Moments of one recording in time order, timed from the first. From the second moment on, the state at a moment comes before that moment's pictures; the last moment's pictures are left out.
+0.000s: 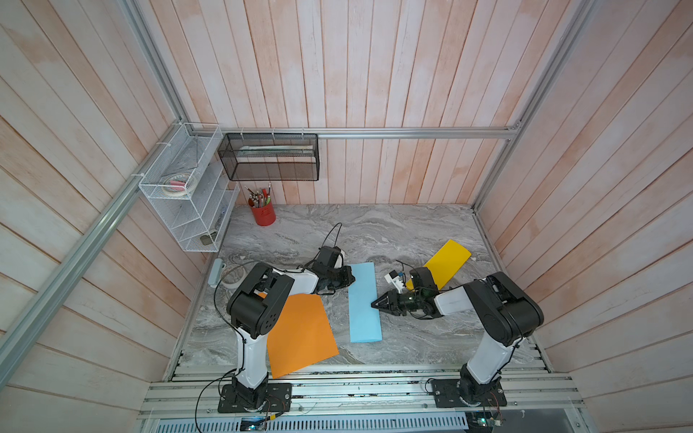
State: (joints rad) left arm -0.53 1.97 1.03 0.10 0.41 -0.68; right arm 0.42 1.80 0.57 0.39 -0.92 0.71
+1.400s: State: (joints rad) left arm -0.42 1.23 0.83 -0.04 0.28 -0.68; right arm -0.09 1.78 0.75 0.35 -0.79 0.86
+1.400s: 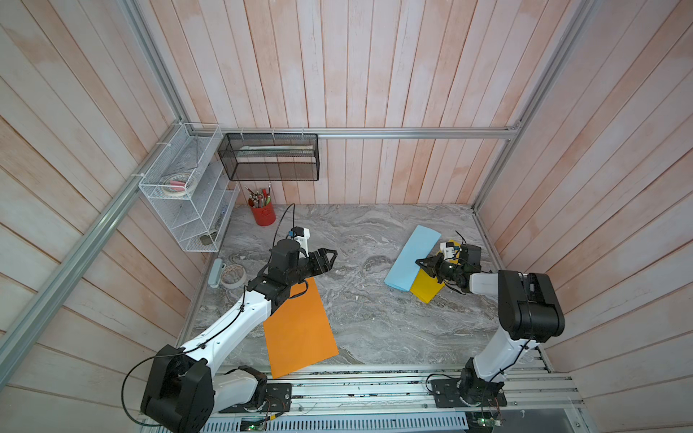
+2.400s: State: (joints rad) left arm -0.35 1.36 0.71 -0.51 0.02 -0.80; right arm 0.27 1.34 0.73 -0.12 -0.42 0.77
